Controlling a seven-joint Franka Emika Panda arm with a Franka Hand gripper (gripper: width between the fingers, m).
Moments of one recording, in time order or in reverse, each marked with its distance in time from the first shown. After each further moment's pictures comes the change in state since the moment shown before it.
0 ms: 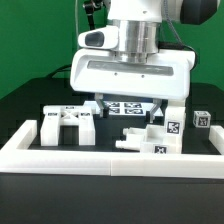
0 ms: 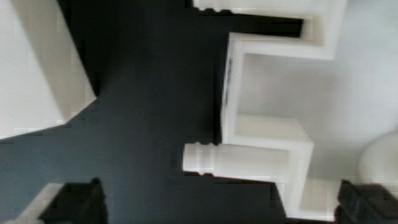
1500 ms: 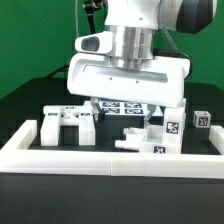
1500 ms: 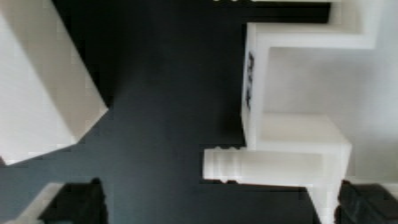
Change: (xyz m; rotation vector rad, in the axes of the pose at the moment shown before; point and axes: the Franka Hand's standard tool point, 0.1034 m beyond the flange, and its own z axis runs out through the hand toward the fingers) arm -0.001 0.010 0.010 -0.020 0.034 0.068
